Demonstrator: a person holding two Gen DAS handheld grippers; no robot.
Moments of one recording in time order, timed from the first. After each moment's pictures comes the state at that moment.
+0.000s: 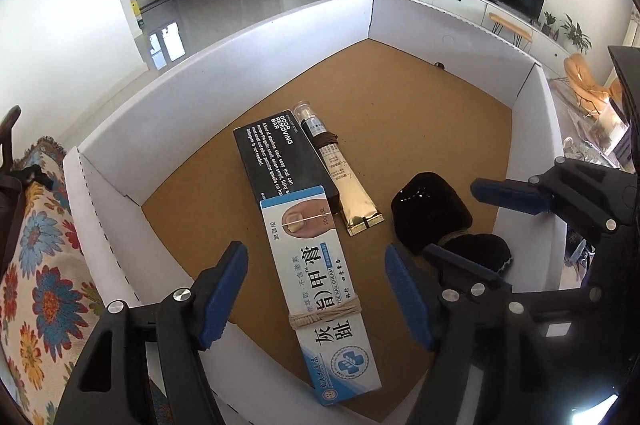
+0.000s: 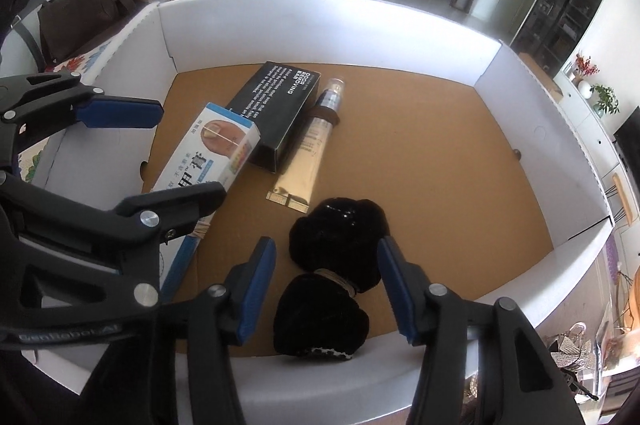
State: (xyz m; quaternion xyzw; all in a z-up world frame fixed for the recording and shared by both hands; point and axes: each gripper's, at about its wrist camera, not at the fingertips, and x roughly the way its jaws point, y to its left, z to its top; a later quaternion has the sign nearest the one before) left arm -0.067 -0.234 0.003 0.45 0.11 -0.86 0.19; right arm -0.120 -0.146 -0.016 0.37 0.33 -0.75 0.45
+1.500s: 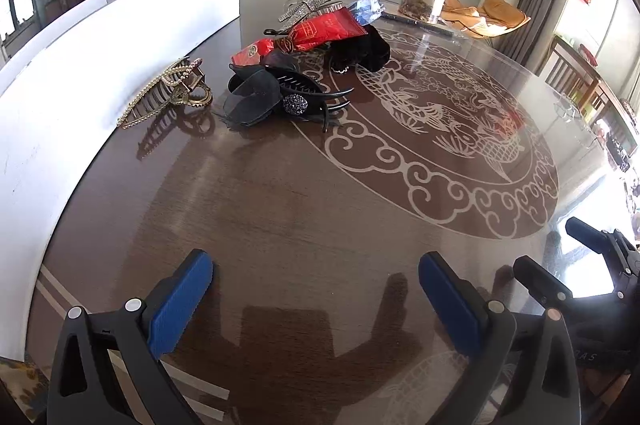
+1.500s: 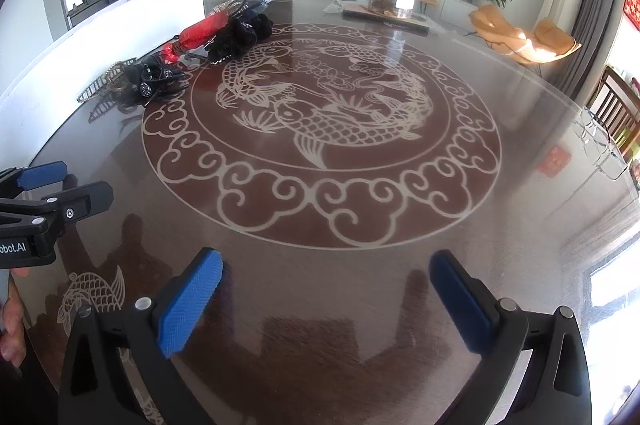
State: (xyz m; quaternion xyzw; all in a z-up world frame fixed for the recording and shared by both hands) left arm -0.071 0.057 -0.065 0.47 0.04 -0.88 -0.04; right arm -0.059 0.274 -0.067 0.45 0.07 -0.89 0.08
